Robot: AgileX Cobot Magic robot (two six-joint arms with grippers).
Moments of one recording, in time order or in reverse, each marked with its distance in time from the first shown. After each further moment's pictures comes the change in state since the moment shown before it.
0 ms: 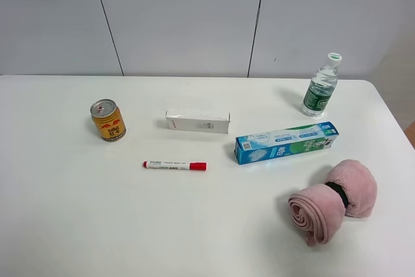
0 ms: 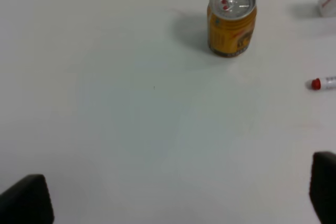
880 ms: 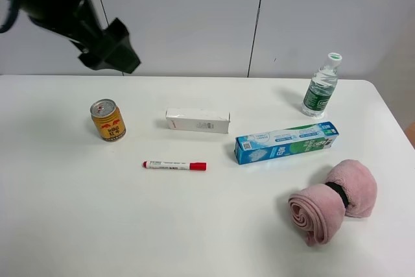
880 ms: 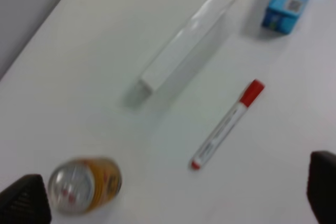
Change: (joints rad) left arm -0.700 0.887 -0.668 0.093 0.015 0.070; right arm 0.000 0.000 0.000 0.000 0.000 0.000
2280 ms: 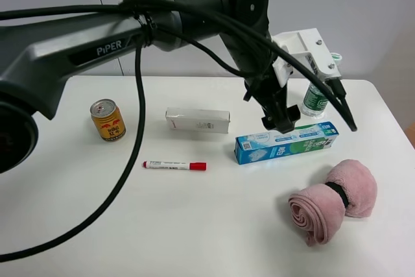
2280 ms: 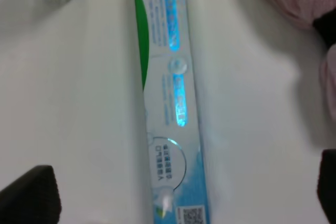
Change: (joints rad) left arm -0.266 0.792 -0.539 -0.205 -0.179 0.349; right arm 0.000 0.000 0.000 0.000 0.000 0.000
